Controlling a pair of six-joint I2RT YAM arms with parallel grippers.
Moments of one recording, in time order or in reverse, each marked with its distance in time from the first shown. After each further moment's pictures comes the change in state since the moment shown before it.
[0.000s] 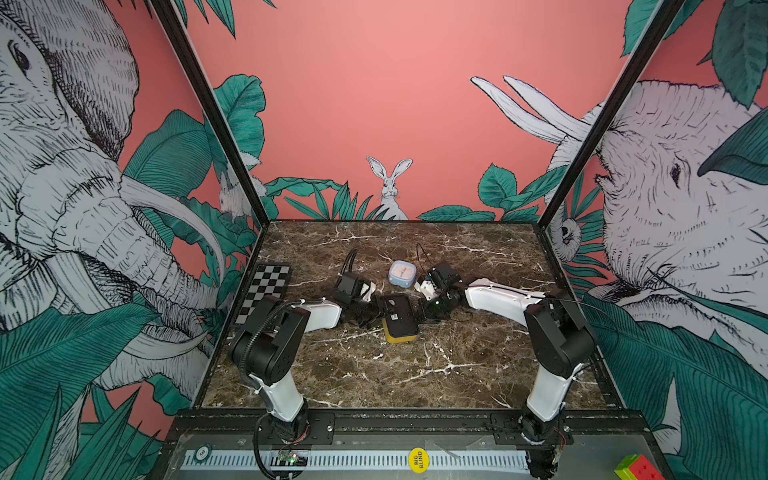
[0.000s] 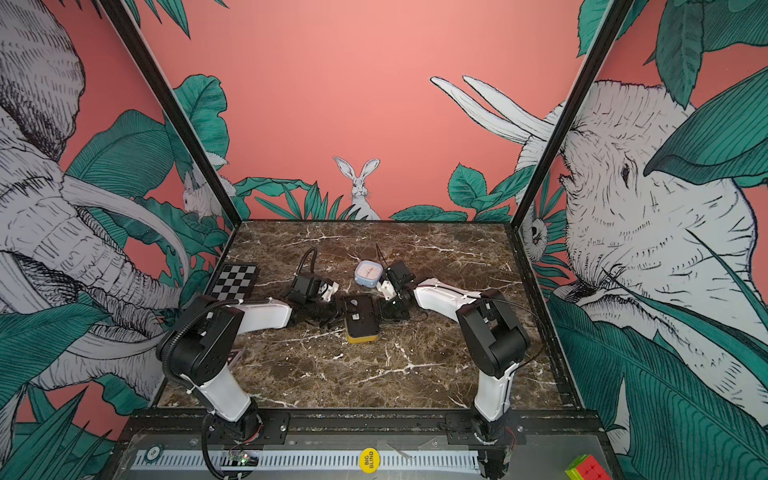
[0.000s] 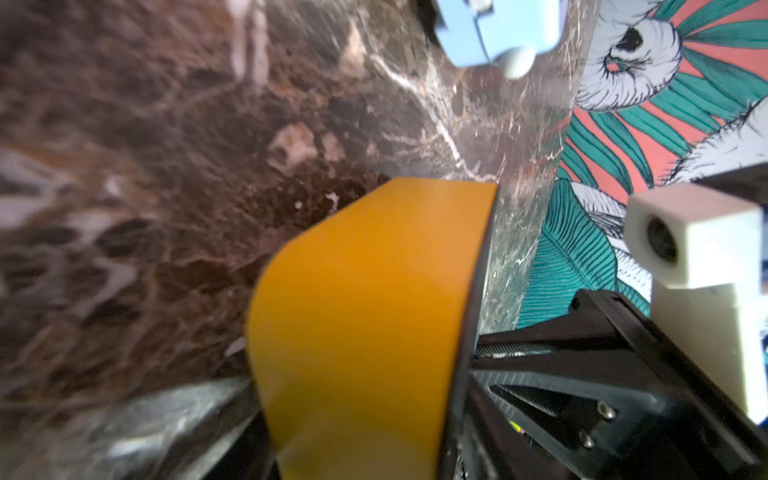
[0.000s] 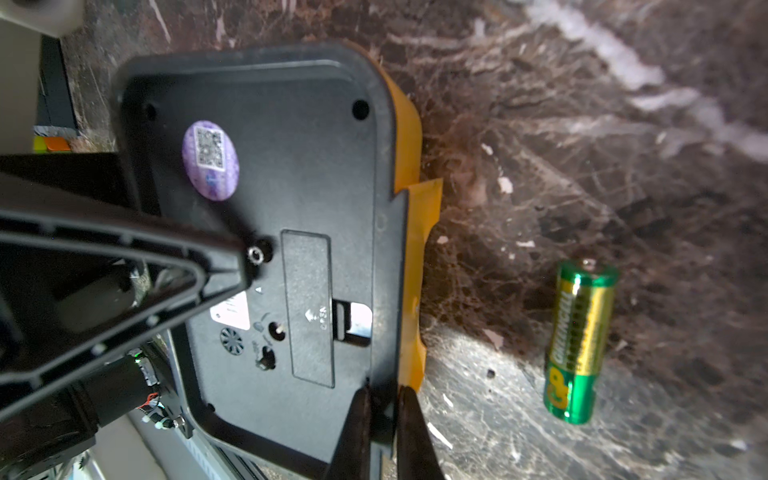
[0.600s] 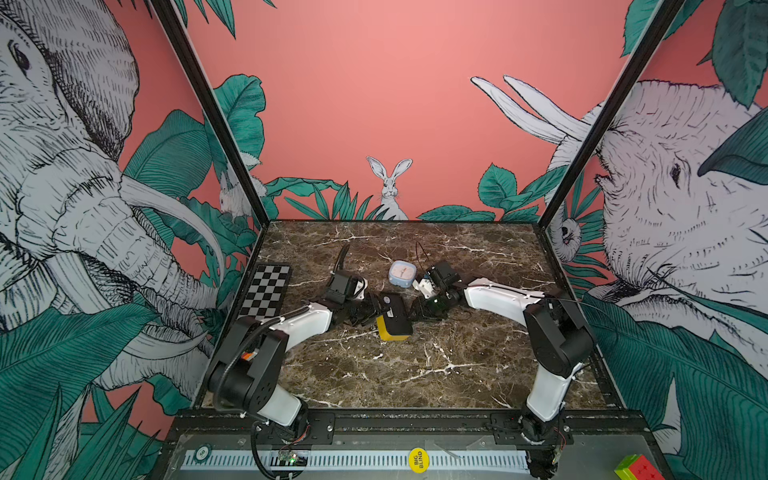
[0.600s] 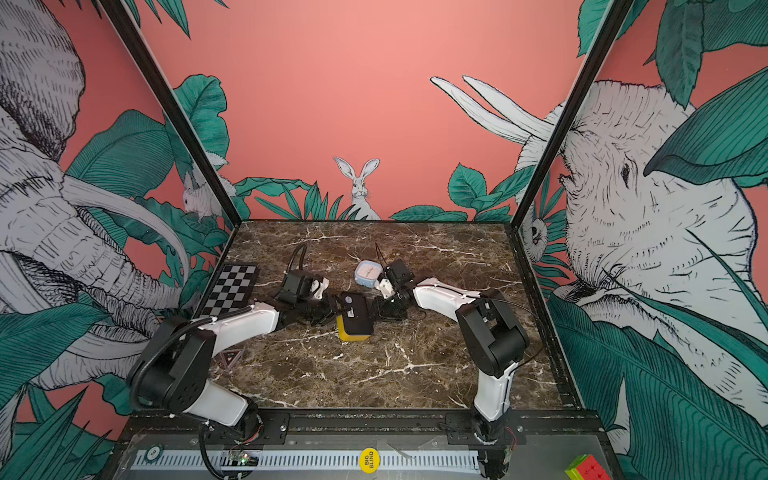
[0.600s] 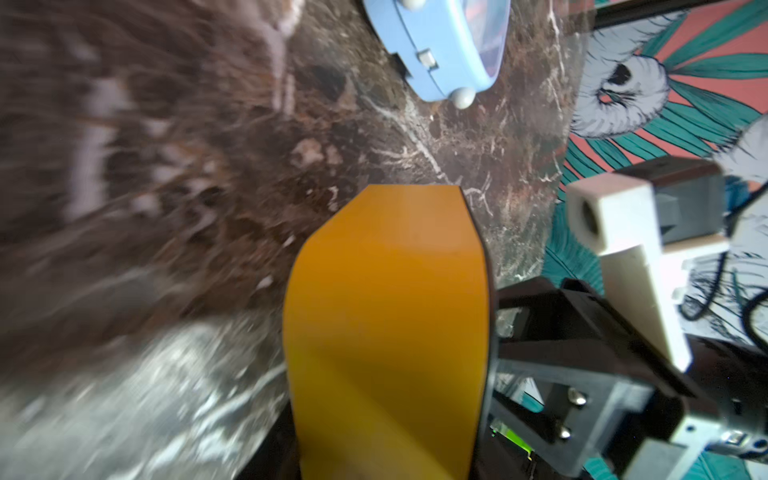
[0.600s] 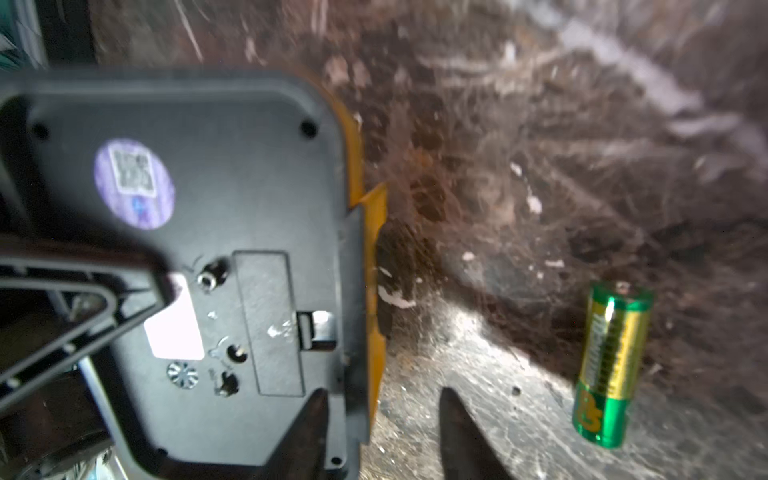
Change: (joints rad) left arm 0.005 -0.245 0.006 -0.256 -0.157 0.014; right arm -0.002 -0.024 0.002 0.064 -0.012 0.038
